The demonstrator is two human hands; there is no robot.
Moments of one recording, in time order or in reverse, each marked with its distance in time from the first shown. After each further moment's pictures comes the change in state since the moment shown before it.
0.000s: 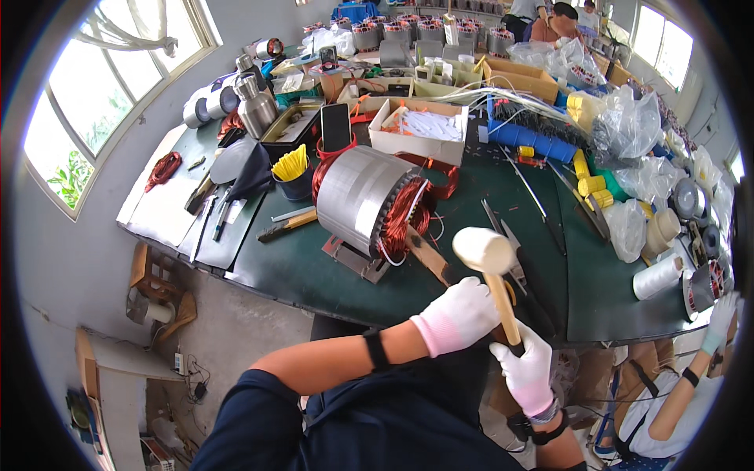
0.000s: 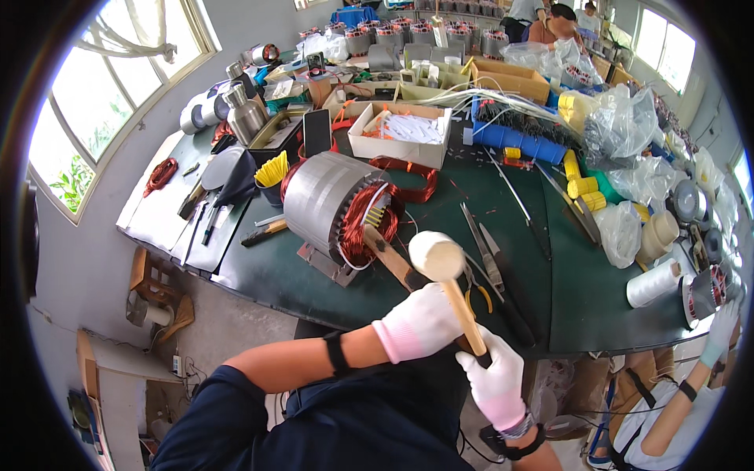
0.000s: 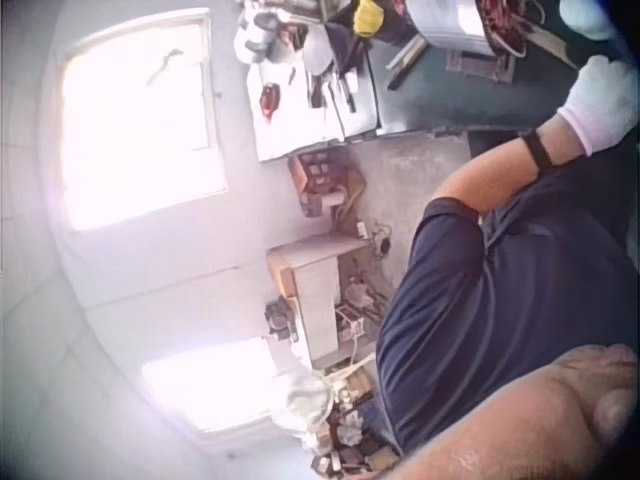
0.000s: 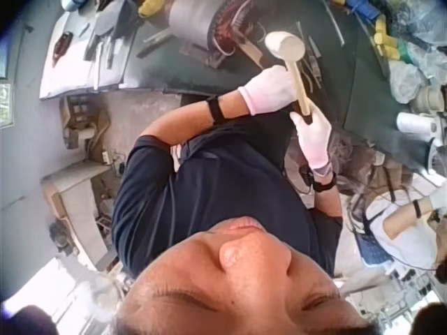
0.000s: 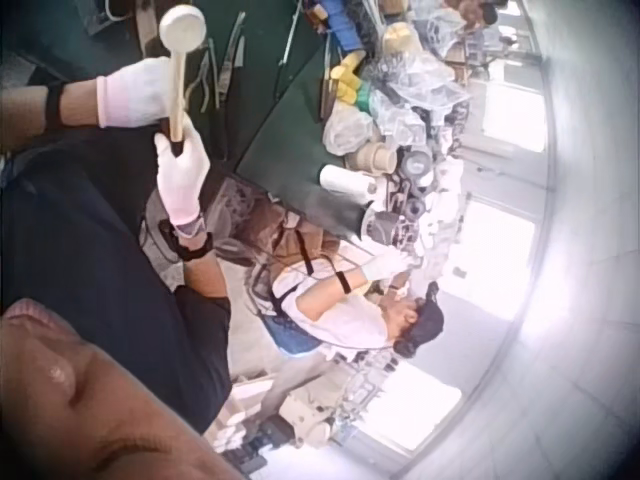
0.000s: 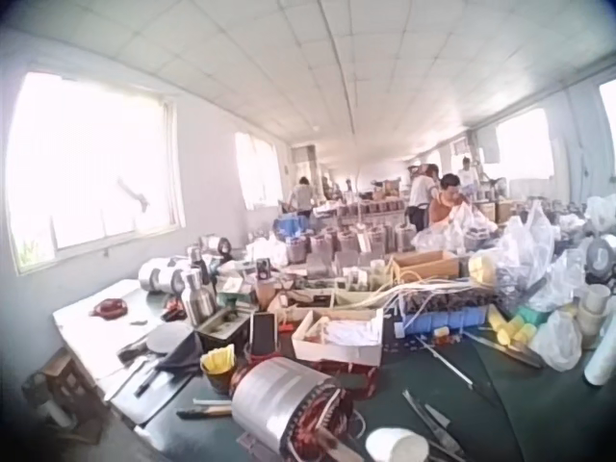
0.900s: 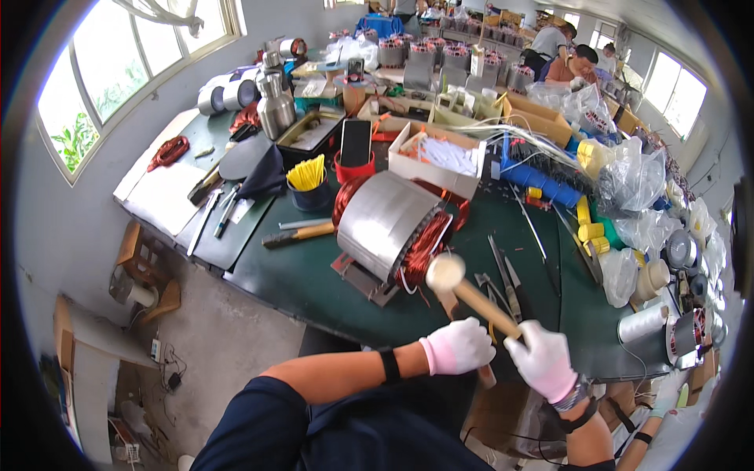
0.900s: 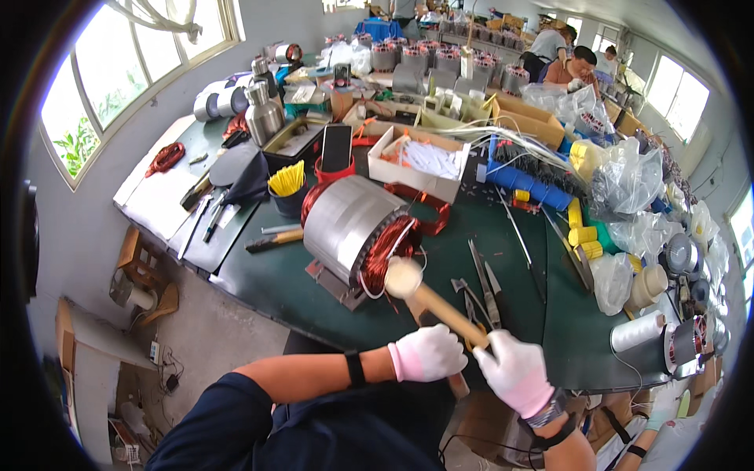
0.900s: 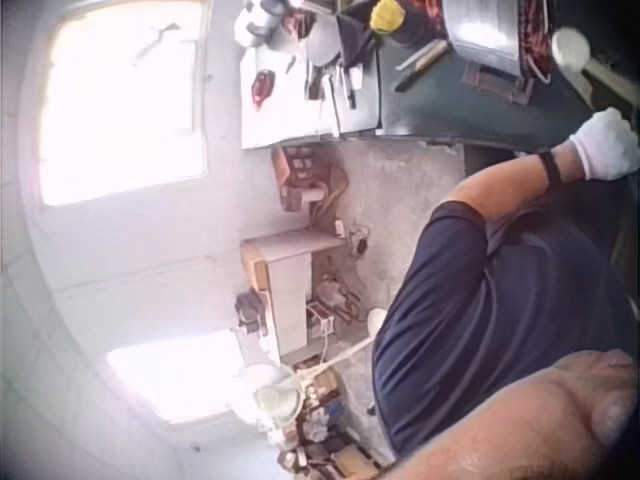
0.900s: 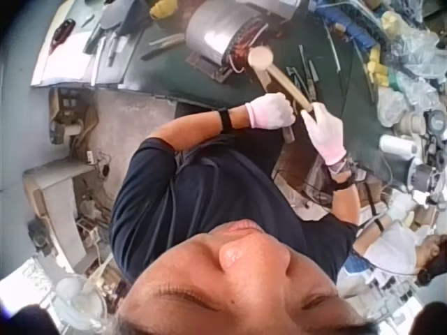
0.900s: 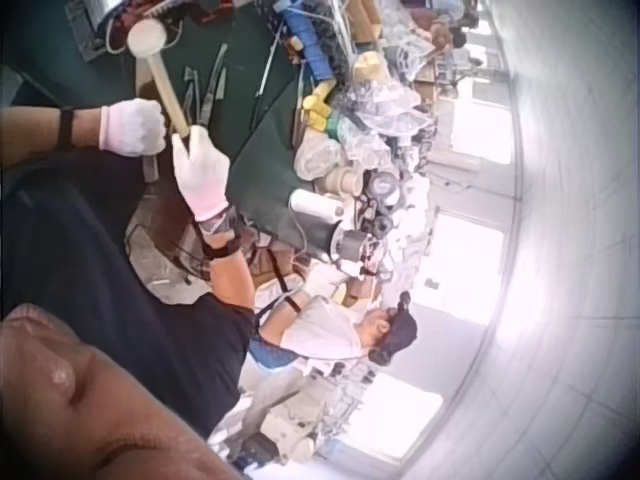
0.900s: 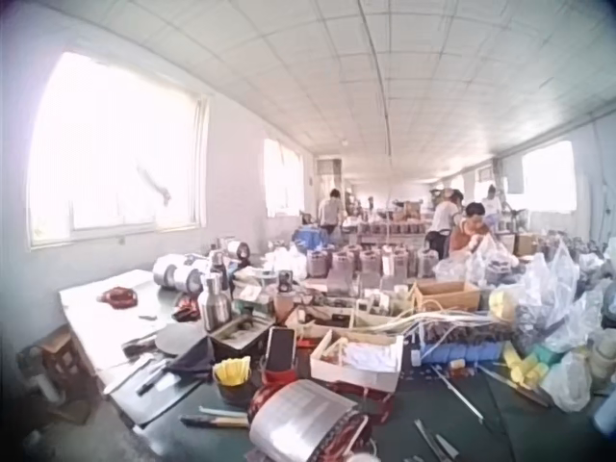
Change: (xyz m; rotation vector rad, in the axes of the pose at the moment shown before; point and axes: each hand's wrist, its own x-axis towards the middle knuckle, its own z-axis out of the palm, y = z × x) left_hand -0.009 -0.008 0.052 0.083 0.138 0.231; right_hand 0.076 -0.040 -0.030 -0.694 -0.208 -0.510
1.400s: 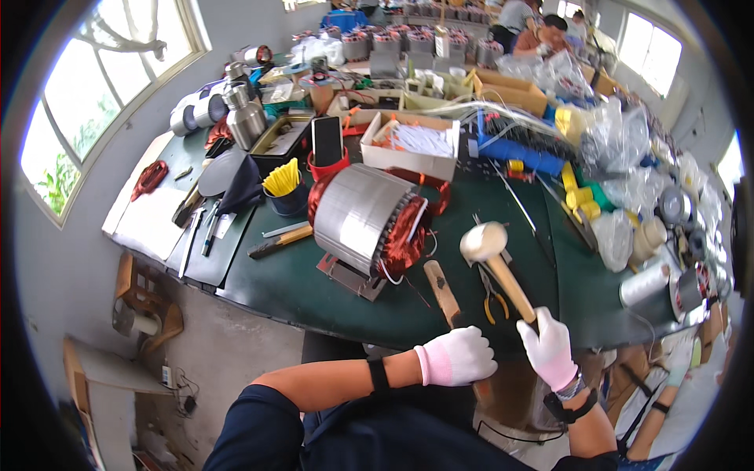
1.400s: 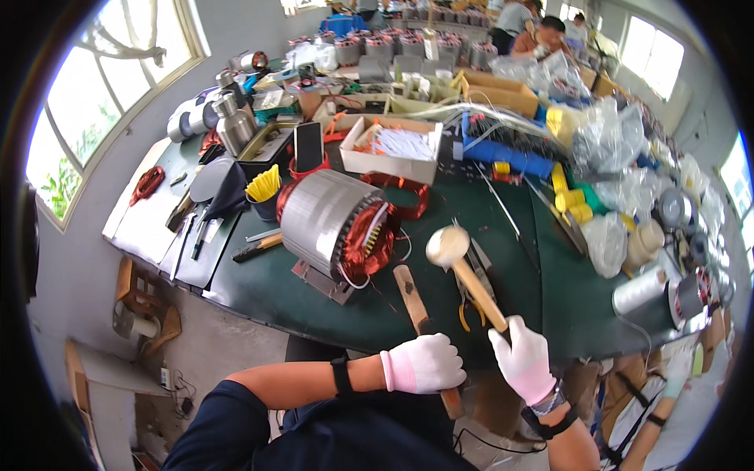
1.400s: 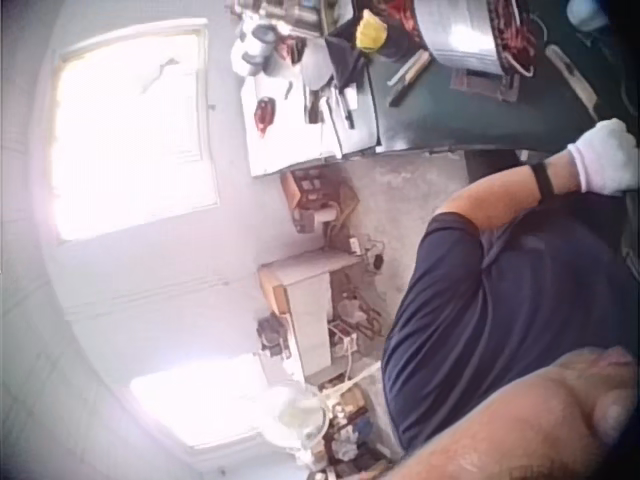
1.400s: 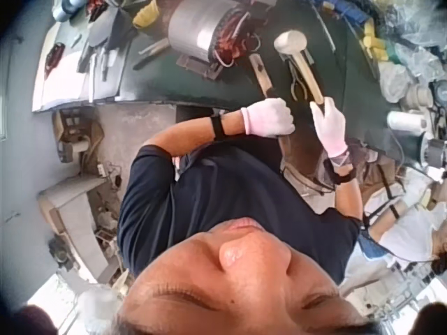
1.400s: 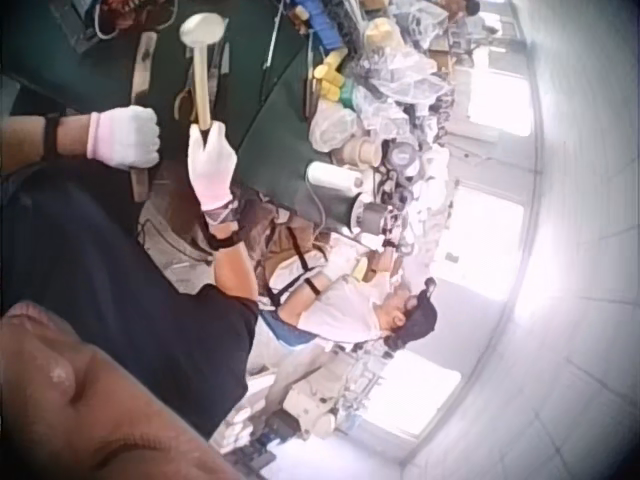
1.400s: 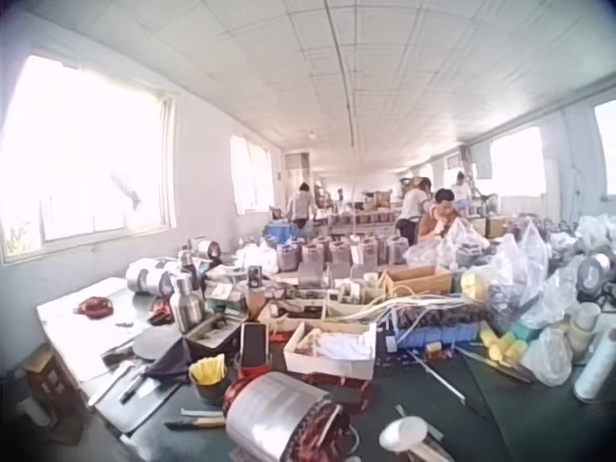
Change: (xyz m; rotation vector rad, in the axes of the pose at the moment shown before) left_hand -0.003 0.020 -0.030 -0.228 0.009 0.130; right_hand -0.033 0.012 0.018 0.139 0.106 0.316
